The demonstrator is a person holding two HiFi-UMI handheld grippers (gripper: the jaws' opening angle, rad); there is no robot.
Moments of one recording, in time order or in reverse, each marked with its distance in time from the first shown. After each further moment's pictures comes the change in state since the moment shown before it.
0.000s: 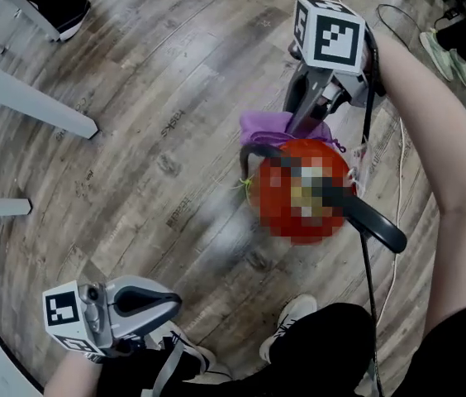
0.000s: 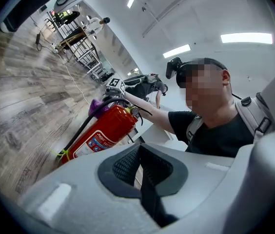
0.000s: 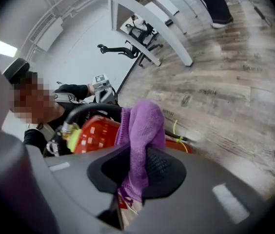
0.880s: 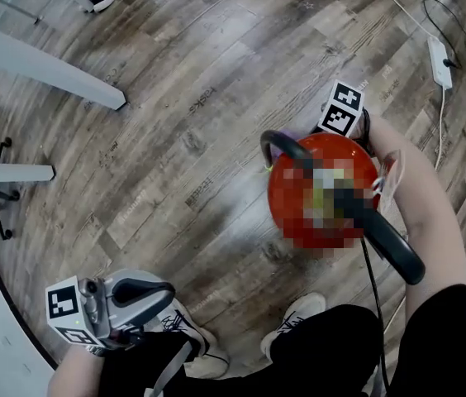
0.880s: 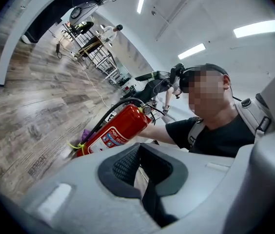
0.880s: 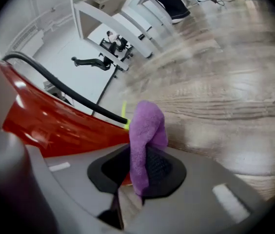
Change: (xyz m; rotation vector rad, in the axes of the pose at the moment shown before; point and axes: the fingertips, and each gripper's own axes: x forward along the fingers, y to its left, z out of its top) left arm -0.008 0.011 -0.020 -0.060 -0.049 0.236; right arm 0.144 -0.202 -0.109 0.203 -0.176 -0.173
